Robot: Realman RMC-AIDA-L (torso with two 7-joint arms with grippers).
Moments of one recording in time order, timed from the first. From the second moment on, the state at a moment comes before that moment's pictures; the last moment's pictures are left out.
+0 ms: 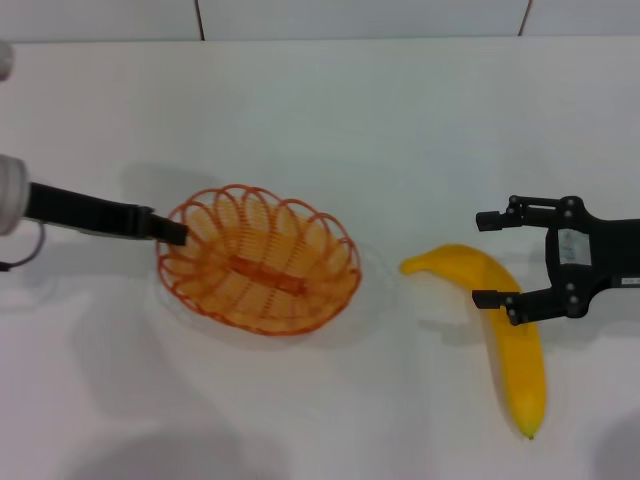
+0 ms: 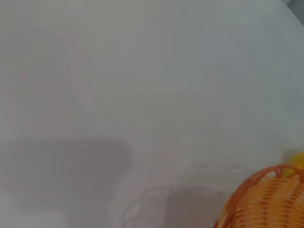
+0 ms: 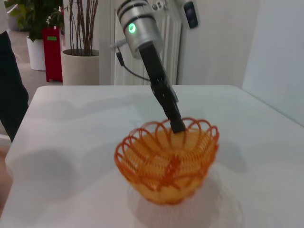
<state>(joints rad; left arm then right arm) -0.72 -2.04 0.68 0.80 2.48 1.51 -2.23 0.53 1.98 -0.48 -0.57 -2.26 -1.74 0.91</state>
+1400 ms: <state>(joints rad) -0.75 -2.04 0.71 0.66 2.47 1.51 -2.35 0.53 1.98 -0.48 -0.57 -2.26 -1.74 0.91</state>
